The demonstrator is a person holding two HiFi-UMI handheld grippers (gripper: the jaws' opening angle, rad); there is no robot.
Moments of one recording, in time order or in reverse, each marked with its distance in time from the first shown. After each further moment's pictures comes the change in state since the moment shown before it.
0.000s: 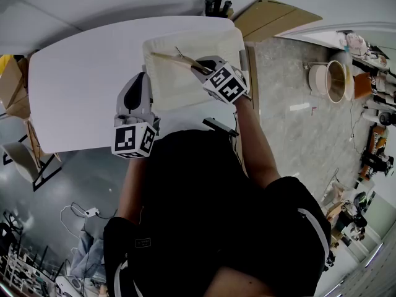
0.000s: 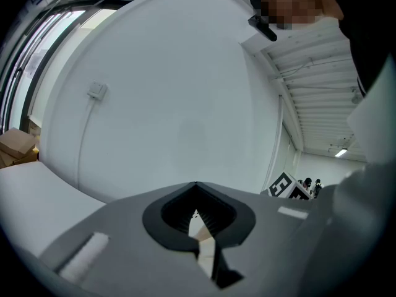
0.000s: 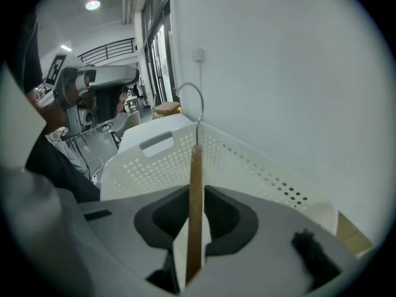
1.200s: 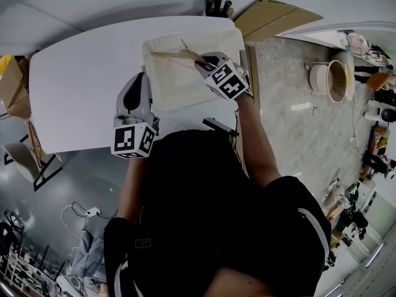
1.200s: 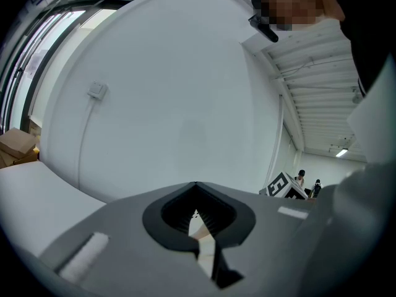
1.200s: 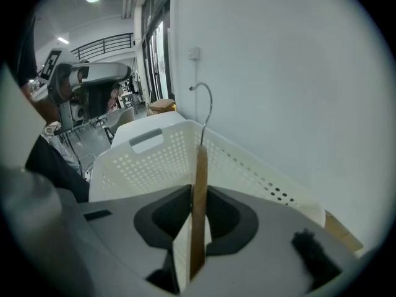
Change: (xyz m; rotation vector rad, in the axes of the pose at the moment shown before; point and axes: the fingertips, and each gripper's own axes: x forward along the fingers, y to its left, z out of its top) left arm 0.000 0.000 -0.003 -0.001 0.002 0.005; right arm -0.001 -0.021 -0.006 -0.018 0.016 -0.062
